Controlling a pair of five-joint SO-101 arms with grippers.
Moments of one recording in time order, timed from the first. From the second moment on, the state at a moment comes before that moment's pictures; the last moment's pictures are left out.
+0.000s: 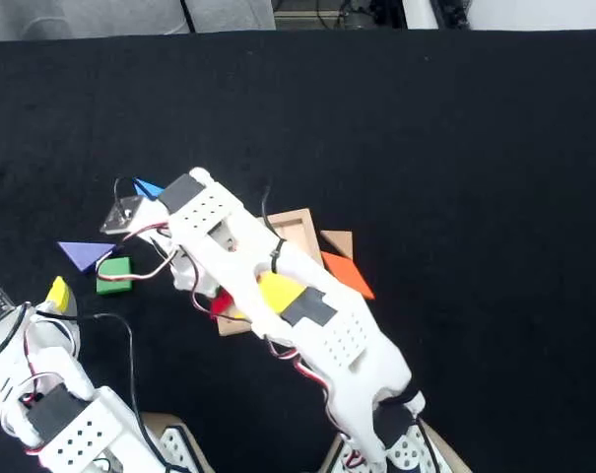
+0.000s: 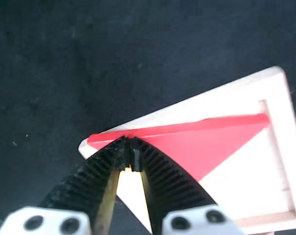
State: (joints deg) left arm -51.2 -103.7 96.0 53.1 -3.7; right arm -45.6 40.1 -24.5 92.3 27.0
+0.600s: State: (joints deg) left arm -51.2 -103.7 96.0 53.1 -3.7; right arm -38.9 7.5 11.3 79.2 27.0
